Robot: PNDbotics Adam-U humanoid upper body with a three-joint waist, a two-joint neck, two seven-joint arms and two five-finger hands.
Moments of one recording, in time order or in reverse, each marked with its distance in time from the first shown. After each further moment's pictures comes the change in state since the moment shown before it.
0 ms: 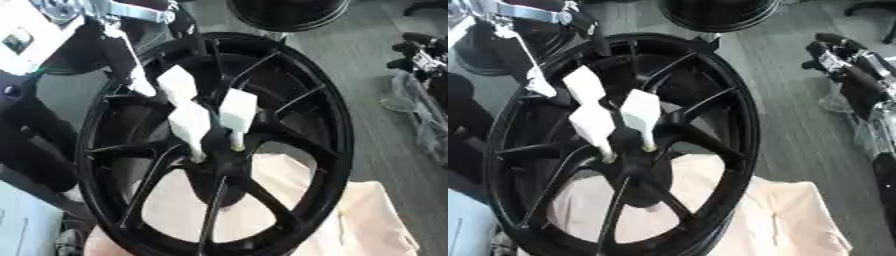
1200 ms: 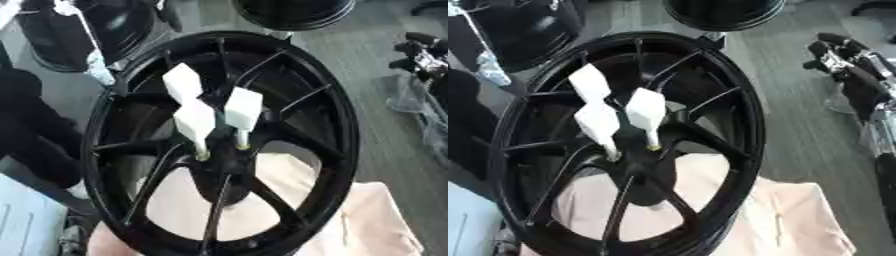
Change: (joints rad) left arm 0.014 0.072 0.055 -0.089 0.003 0.029 -0.029; right arm 0.009 0.000 -0.005 0.000 -0.003 -0.007 0.001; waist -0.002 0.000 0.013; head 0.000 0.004
